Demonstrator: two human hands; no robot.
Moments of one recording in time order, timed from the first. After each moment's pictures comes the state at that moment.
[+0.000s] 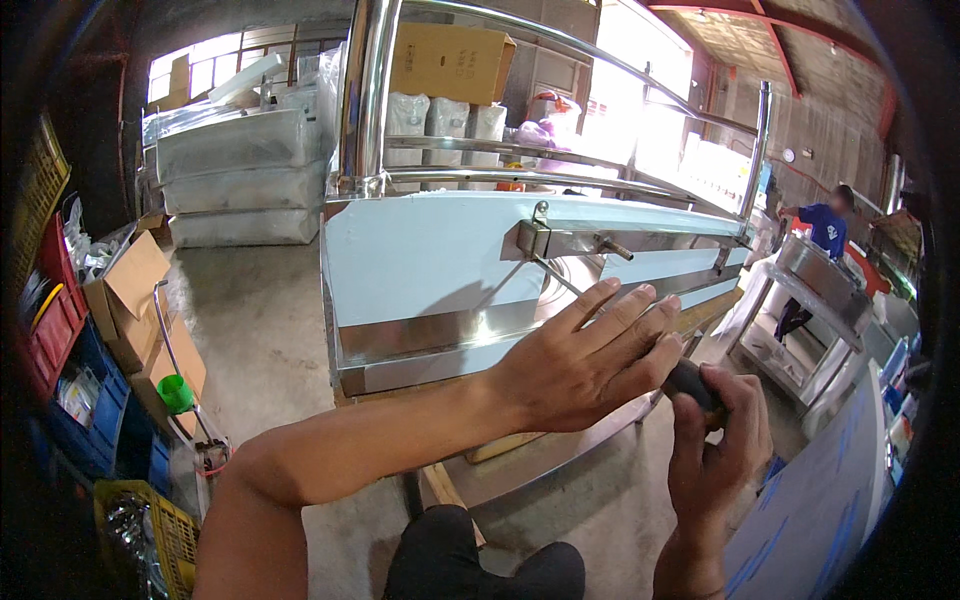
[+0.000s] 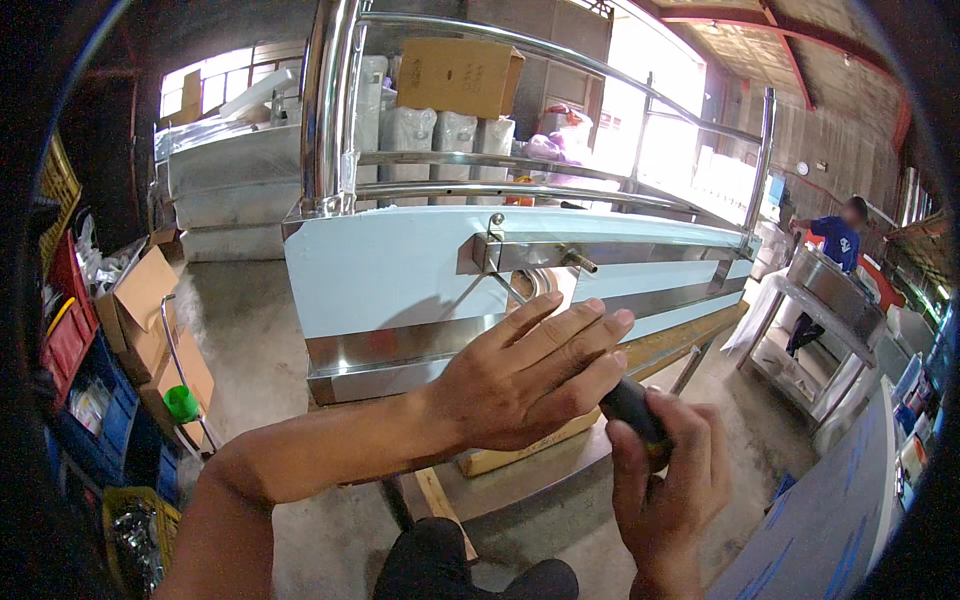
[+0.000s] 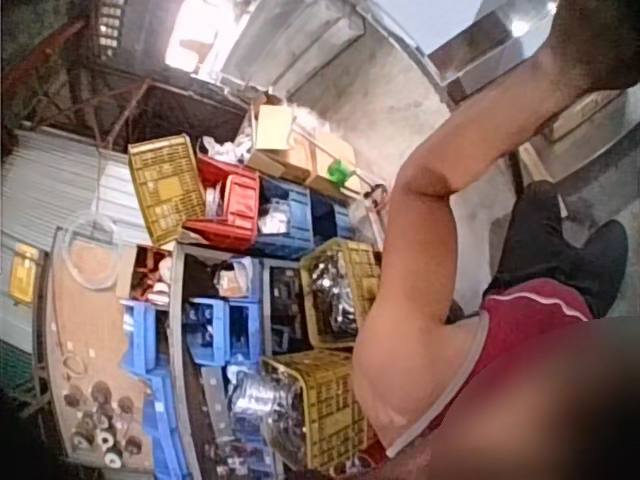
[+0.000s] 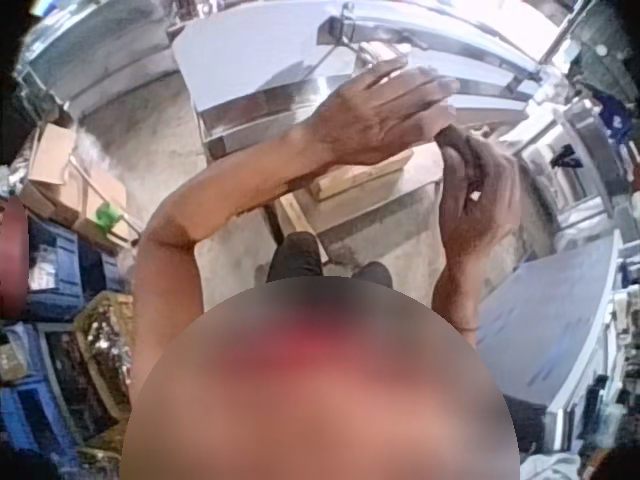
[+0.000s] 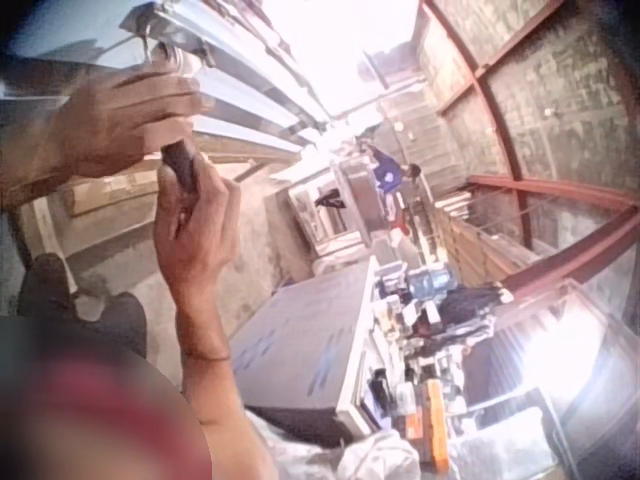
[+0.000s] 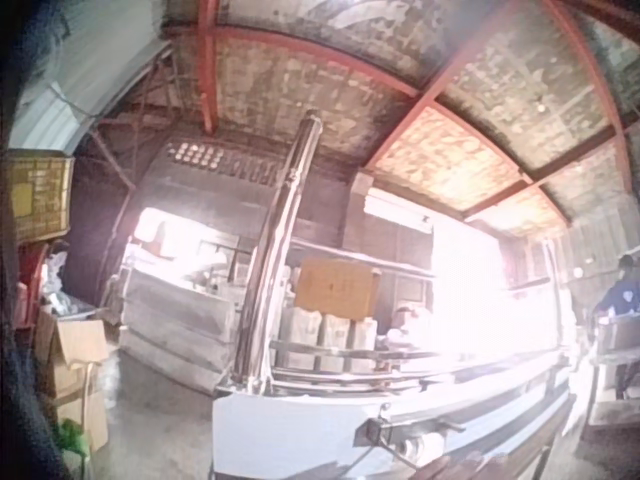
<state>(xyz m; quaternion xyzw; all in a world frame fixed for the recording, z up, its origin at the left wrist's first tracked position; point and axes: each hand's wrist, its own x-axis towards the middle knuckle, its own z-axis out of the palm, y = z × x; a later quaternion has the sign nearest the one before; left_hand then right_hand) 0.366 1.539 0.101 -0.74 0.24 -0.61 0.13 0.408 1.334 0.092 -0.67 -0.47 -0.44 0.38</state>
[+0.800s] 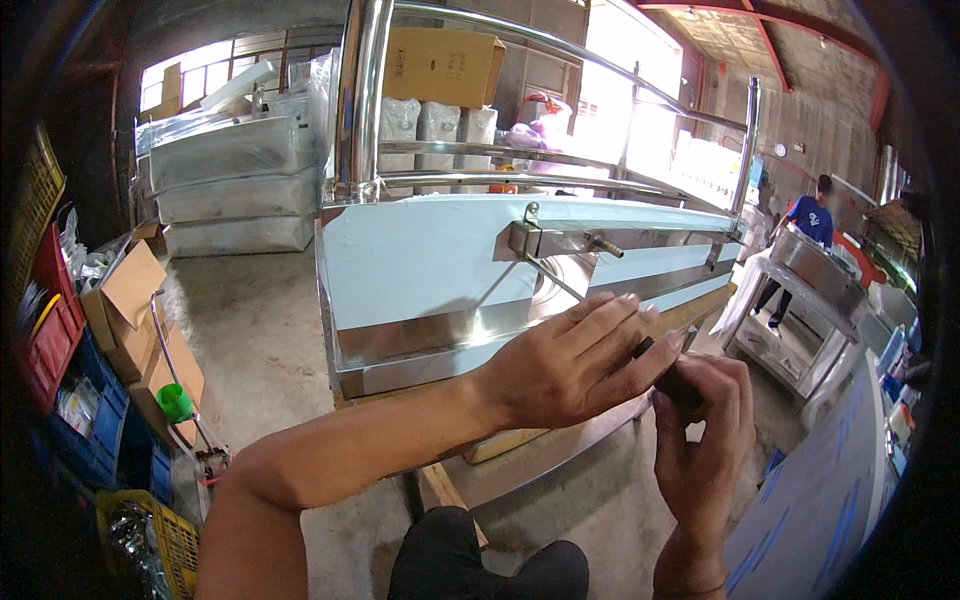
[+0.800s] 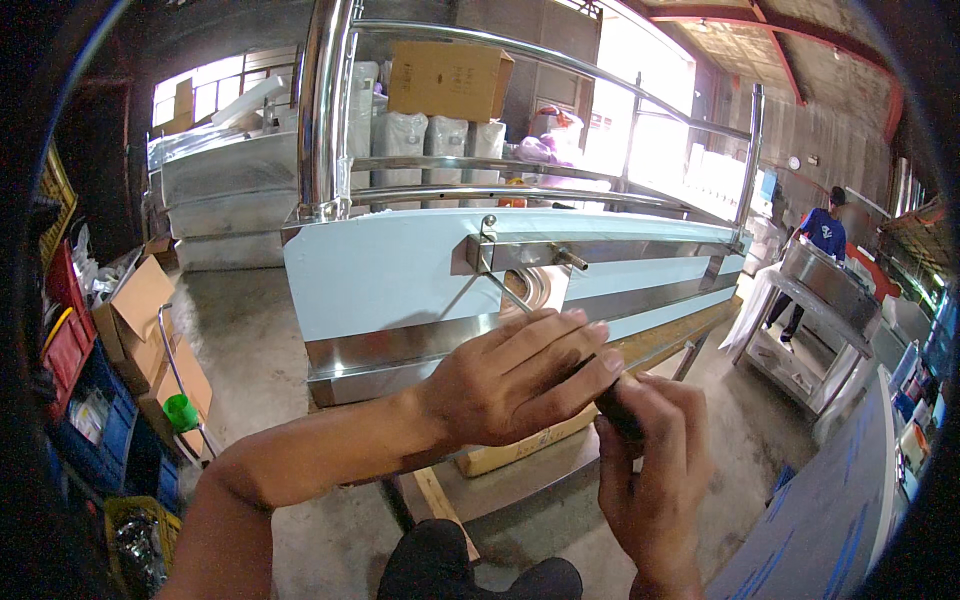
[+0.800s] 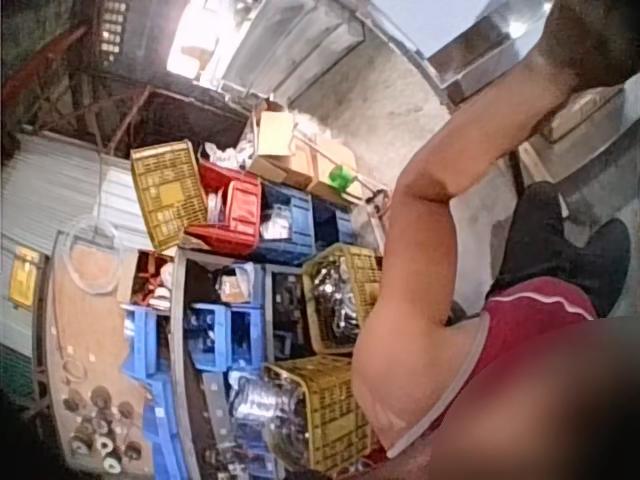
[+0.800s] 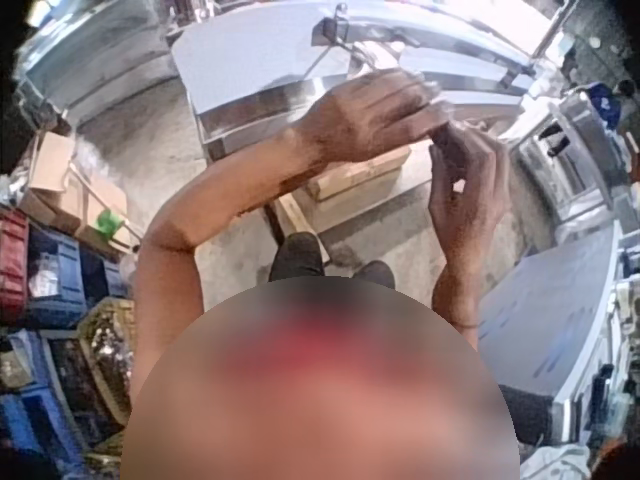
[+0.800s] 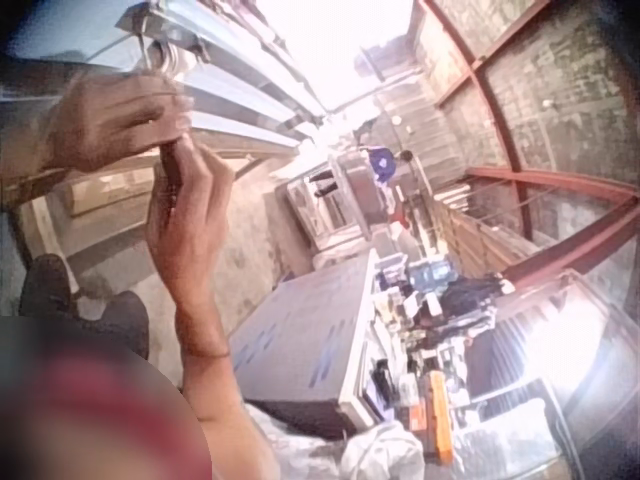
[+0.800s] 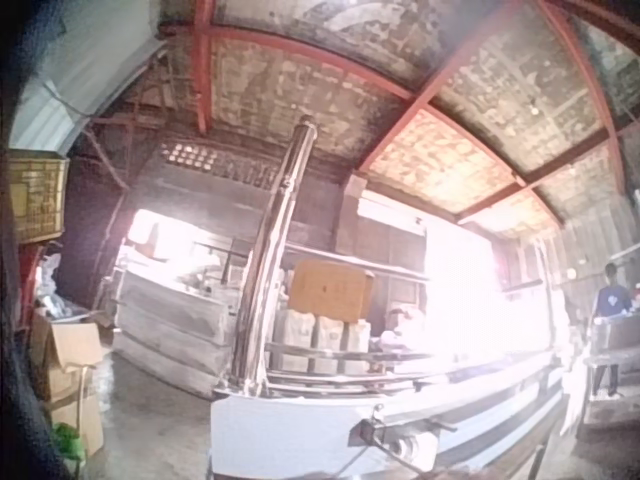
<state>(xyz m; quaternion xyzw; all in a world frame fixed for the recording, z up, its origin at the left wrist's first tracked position) 0.364 1.541 0.101 -0.73 0.27 -0.62 0.11 0.403 1.336 0.093 -0.66 -0.51 -0.38 0.40</state>
